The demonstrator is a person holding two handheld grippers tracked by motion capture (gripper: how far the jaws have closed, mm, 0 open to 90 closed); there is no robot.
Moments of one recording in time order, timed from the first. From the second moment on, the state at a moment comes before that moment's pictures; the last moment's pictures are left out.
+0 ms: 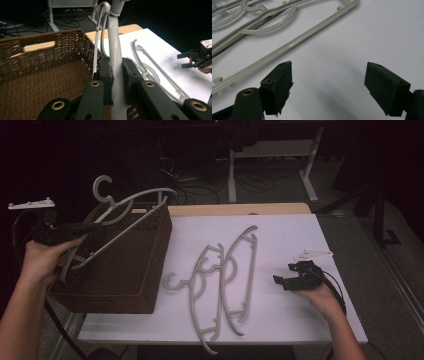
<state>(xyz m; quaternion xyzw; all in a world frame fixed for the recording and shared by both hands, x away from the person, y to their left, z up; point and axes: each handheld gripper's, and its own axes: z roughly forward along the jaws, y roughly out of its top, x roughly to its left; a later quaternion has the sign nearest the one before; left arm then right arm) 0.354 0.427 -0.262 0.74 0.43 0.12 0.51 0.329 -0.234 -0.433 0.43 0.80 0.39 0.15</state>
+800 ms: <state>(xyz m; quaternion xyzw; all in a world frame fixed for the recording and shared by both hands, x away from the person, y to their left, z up) 0.375 0.460 -0.320 0.74 0.47 0.09 0.47 0.330 -0.232 -0.435 0.43 0.81 0.38 0.15</state>
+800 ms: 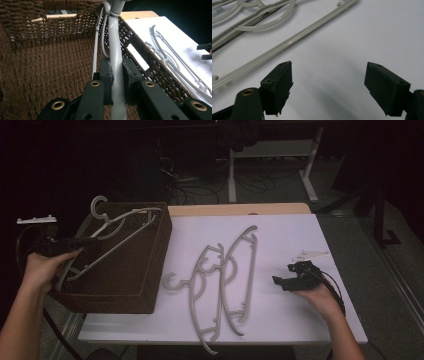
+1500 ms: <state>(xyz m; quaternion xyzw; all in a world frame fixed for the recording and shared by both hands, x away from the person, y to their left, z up) 0.371 0.445 -0.314 0.74 0.46 0.12 0.48 0.329 -0.229 -0.432 0.43 0.80 0.38 0.15</state>
